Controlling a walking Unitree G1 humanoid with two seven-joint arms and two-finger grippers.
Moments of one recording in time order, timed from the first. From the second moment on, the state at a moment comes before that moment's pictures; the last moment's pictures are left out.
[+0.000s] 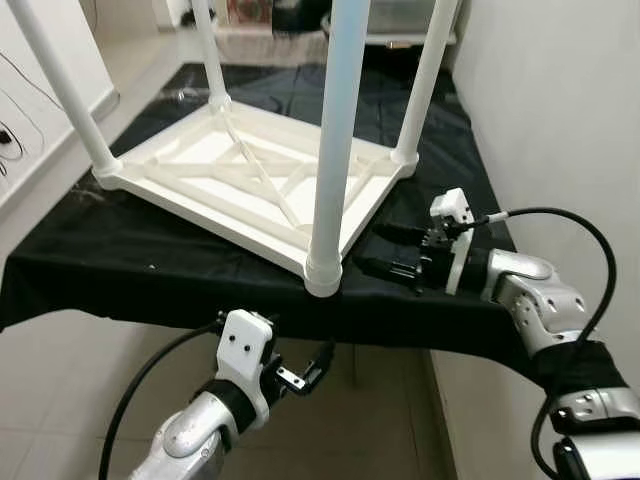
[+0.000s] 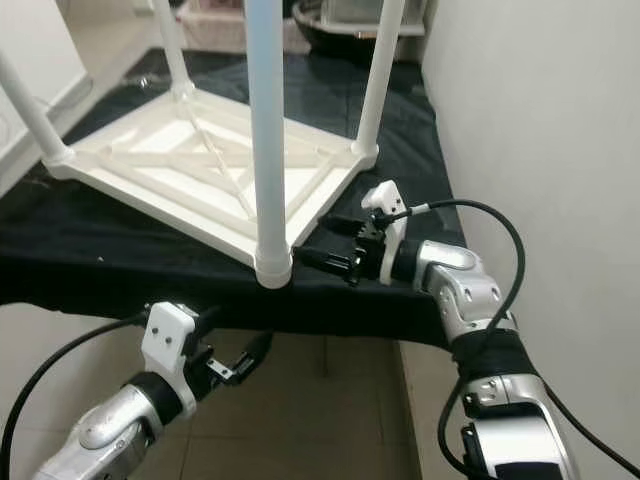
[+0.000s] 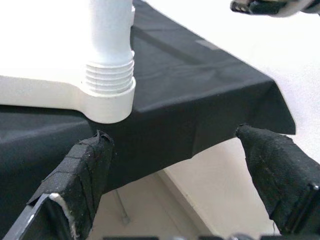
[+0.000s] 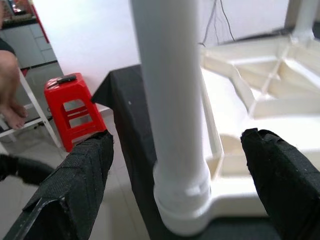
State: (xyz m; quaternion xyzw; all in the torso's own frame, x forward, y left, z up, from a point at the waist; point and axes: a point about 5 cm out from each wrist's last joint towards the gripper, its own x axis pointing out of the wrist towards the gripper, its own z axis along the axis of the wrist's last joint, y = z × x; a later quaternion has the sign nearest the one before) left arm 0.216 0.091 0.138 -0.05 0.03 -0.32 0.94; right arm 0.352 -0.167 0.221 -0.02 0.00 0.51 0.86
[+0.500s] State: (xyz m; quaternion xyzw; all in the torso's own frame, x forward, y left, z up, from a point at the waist) left arm 0.215 0.086 0.132 -0.05 0.03 -0.32 0.95; right arm 0.373 -0.124 0.239 0.00 -0.03 0.54 0.84
